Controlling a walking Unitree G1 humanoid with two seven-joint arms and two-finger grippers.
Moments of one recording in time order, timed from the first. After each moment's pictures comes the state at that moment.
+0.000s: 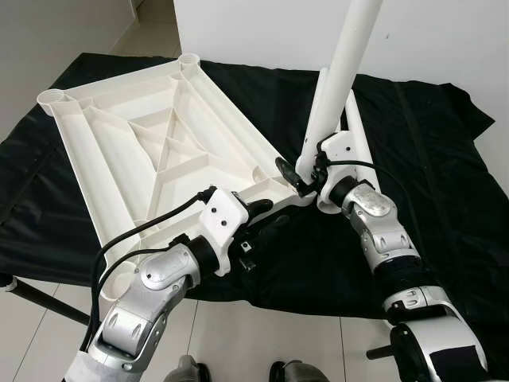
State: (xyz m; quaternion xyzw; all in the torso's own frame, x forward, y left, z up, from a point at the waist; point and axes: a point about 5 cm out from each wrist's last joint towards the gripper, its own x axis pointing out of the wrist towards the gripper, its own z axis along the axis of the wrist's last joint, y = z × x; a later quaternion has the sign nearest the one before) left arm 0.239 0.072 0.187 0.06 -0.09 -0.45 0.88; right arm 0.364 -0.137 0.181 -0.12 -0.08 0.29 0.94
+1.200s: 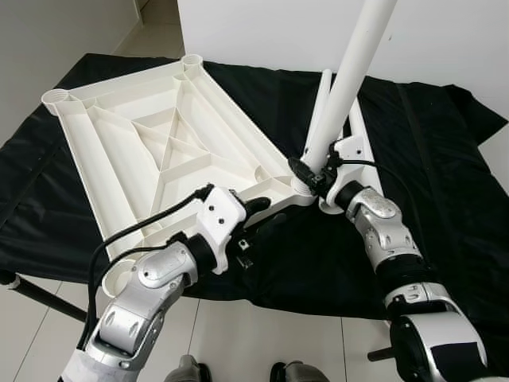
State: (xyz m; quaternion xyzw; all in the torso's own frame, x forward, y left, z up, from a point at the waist) left arm 0.240 0.075 0.188 0.06 -0.09 -0.45 0.89; right arm 0.368 -0.146 0.170 -0.04 -0.04 0.28 0.96
